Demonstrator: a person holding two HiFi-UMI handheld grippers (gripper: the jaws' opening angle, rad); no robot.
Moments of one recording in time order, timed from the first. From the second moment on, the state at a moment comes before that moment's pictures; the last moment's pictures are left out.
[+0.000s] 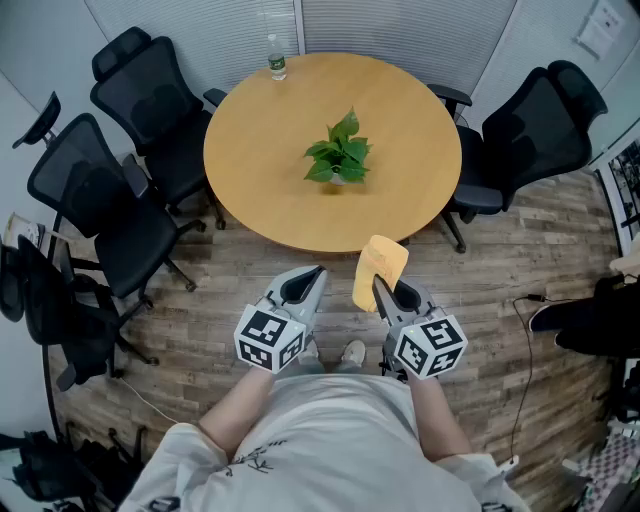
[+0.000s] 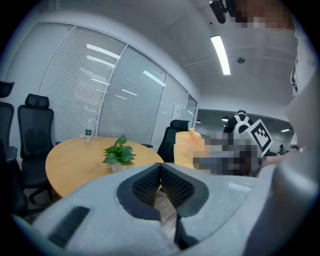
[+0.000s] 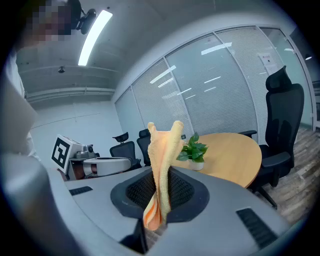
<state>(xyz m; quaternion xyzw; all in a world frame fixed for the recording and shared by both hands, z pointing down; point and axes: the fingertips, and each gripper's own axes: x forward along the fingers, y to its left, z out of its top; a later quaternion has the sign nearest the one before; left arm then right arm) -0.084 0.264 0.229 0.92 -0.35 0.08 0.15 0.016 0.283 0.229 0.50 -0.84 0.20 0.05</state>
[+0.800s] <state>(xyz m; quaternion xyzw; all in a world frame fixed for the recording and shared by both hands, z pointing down) -0.111 0.252 0.232 0.93 -0.33 0.08 0.15 -0.012 0.281 0.225 0.50 -0.85 0.19 0.04</state>
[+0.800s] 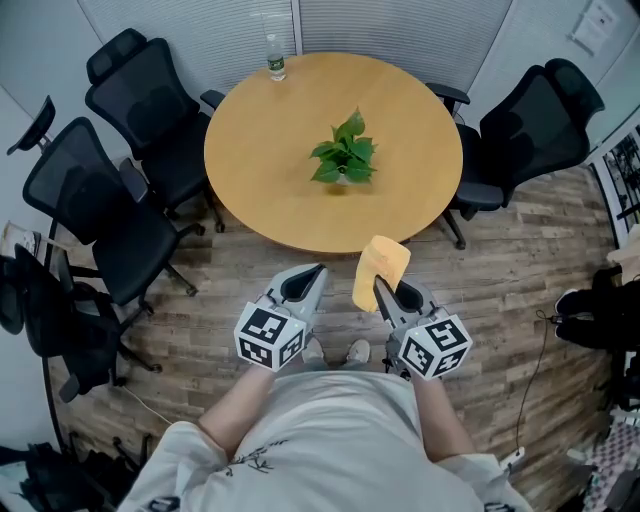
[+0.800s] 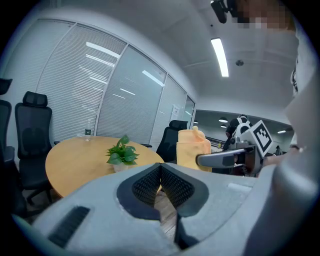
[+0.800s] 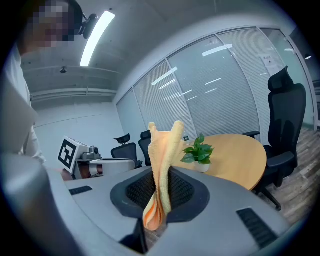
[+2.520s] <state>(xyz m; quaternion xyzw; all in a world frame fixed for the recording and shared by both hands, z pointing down) -0.038 0.064 0.225 0.92 -0.36 0.05 0.15 0.072 0.079 0.226 0.49 -0.85 0.18 0.06</state>
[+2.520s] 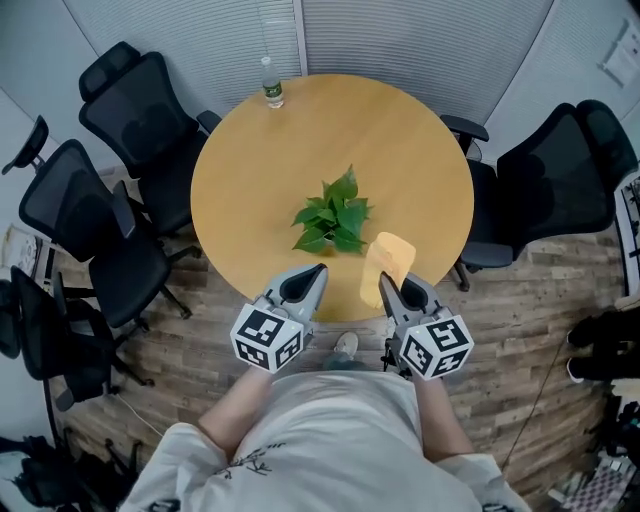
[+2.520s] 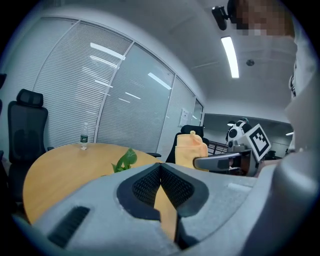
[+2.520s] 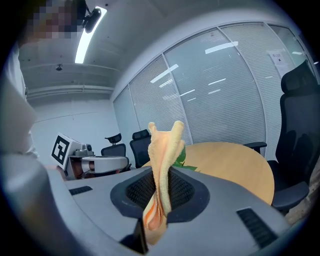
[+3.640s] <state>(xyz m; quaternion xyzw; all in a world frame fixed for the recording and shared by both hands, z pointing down) -0.053 0.014 0.235 0.90 -0.40 0.07 0.14 0.101 0.031 0.247 0.49 -0.85 0.20 0.06</state>
